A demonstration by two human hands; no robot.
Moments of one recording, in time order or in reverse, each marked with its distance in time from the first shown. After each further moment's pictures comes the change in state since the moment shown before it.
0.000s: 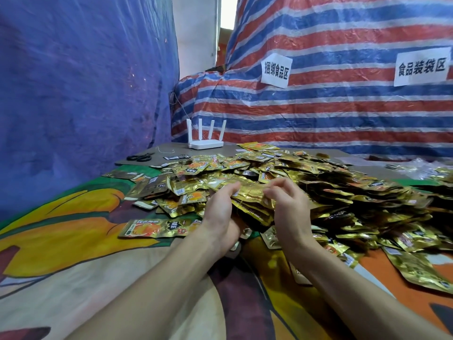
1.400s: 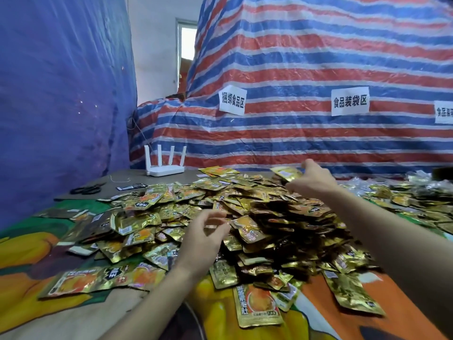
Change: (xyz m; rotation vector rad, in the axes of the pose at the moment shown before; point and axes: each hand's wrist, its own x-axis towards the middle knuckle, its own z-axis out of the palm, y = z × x) left_hand 0.021 -0.027 0.028 0.753 -0.092 0.498; right_hand 0.152 -0.054 -0.159 -1.144 0.046 0.251
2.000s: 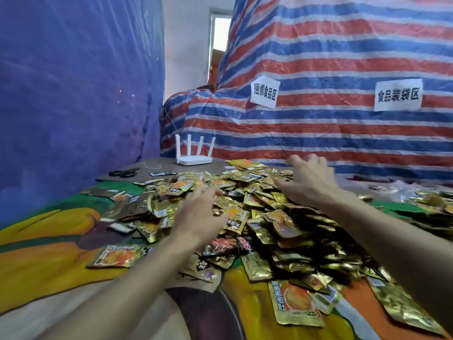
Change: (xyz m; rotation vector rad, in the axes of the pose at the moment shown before) left_hand 0.029 -0.003 -0.065 0.825 0.099 0.088; right_hand -0.042 -0.073 0.048 -0.310 0.094 -0.358
